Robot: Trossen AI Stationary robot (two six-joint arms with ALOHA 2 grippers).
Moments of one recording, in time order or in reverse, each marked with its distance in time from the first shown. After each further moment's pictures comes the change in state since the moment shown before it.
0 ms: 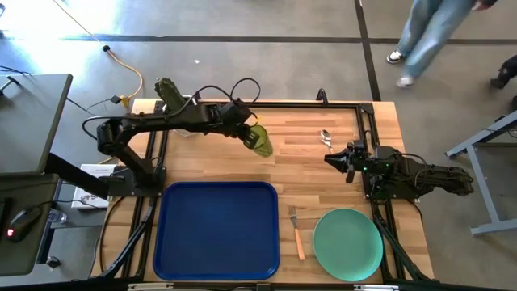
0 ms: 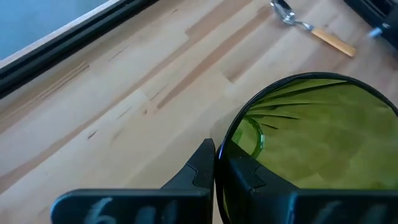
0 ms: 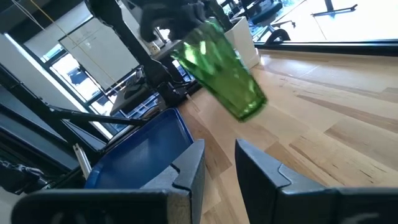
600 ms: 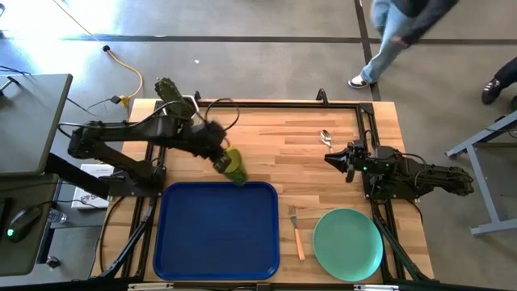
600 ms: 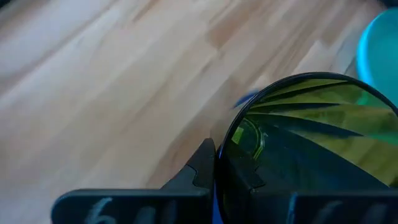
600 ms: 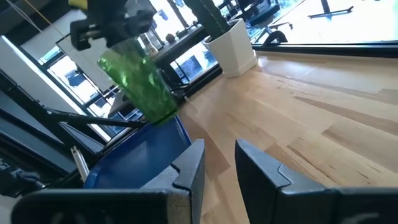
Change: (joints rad) left arm -0.259 -0.282 0.000 -0.433 -0.024 -0.212; right arm 0.000 0.000 0.000 0.001 0.017 0.003
